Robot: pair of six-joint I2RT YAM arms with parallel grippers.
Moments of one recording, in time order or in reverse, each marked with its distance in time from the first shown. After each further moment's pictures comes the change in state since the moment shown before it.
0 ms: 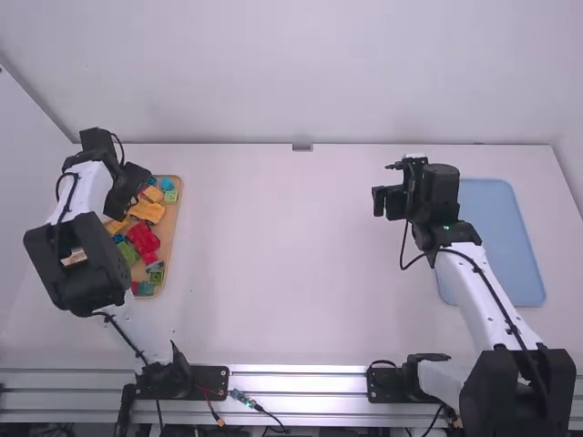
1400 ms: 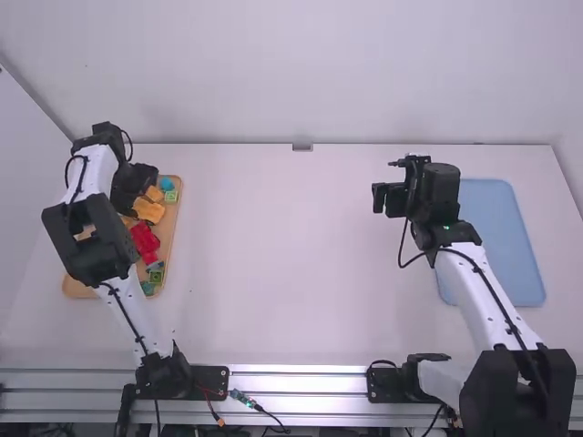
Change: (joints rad) left arm -0.017 0.250 0.302 -0.272 0.052 -0.131; right arm 0.000 0.000 0.000 0.022 0.000 0.059
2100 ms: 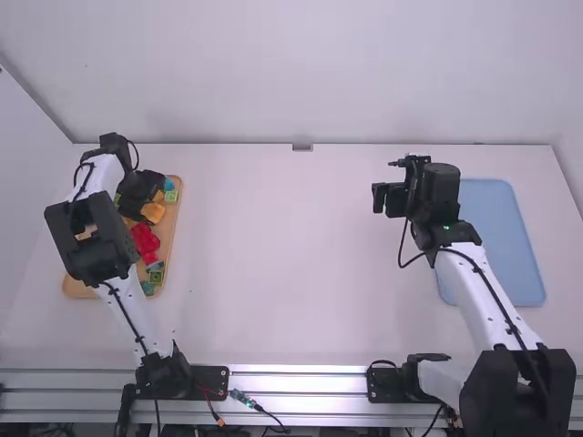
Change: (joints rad) left arm 0.000 0.002 -0.114 0.146 0.070 0.067; right arm 0.000 0.000 0.000 0.001 0.000 0.001
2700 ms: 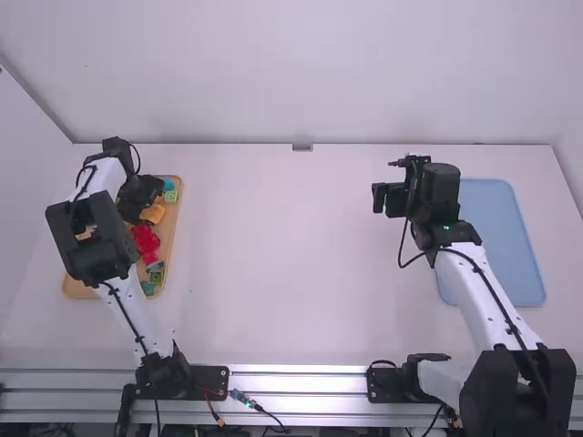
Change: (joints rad) left arm -0.001 0.000 -0.047 0.041 -0.072 0.014; right arm 0.000 0.000 0.000 0.000 0.000 -0.001
